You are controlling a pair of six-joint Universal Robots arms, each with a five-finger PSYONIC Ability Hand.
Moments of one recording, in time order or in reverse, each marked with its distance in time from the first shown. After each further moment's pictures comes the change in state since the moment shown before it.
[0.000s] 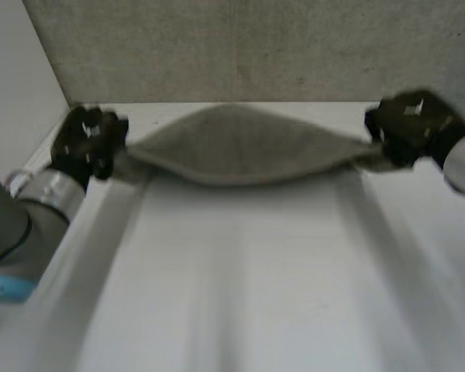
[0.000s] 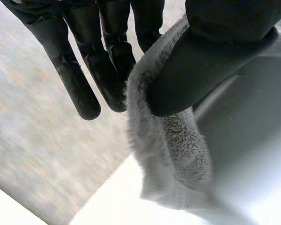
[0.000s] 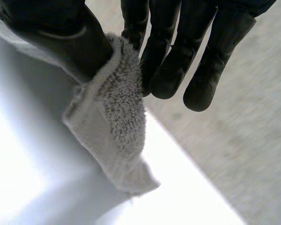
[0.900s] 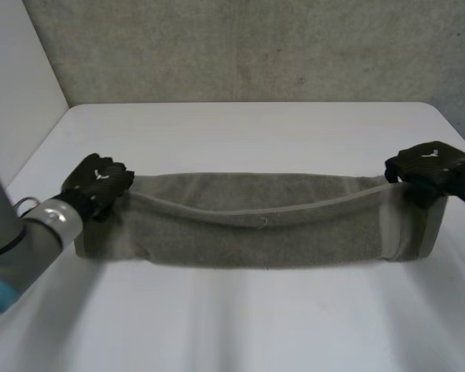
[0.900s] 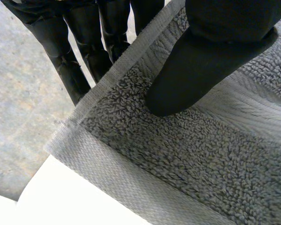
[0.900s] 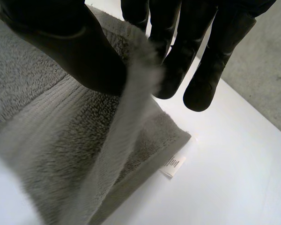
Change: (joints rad) left arm 0.081 -0.169 0.096 -0.213 0.123 0.200; right arm -0.145 0.191 -0.117 0.252 -0.059 -0.120; left_hand 0.000 0.000 0.000 0.000 0.000; right_hand 0.000 0.000 0.000 0.000 0.000
